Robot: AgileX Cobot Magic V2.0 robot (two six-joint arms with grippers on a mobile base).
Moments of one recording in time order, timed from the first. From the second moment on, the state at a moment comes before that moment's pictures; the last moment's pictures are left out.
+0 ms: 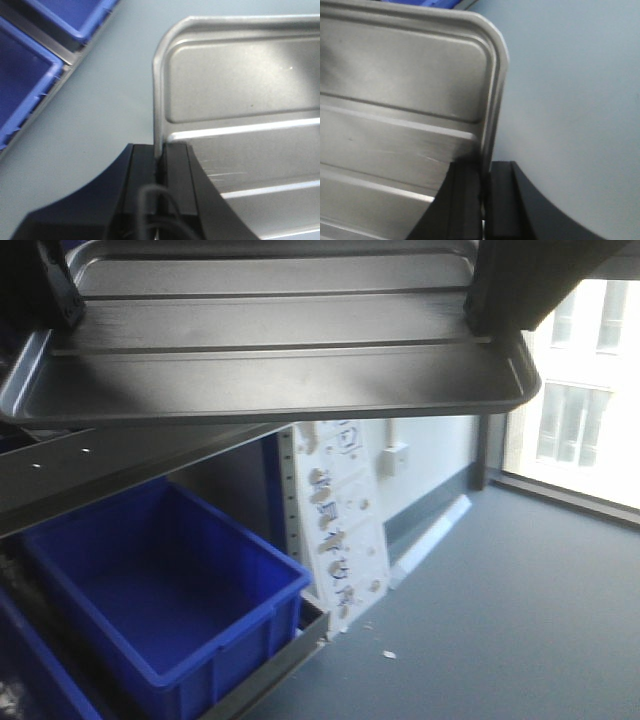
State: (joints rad) left arm -0.68 1.29 -1.19 0.17 1.00 -0.57; right arm 0.68 1.33 -1.21 -0.19 1.00 0.63
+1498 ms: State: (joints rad) left arm -0.68 1.29 -1.19 0.17 1.00 -0.57; right arm 0.68 1.33 -1.21 -0.19 0.99 0.63
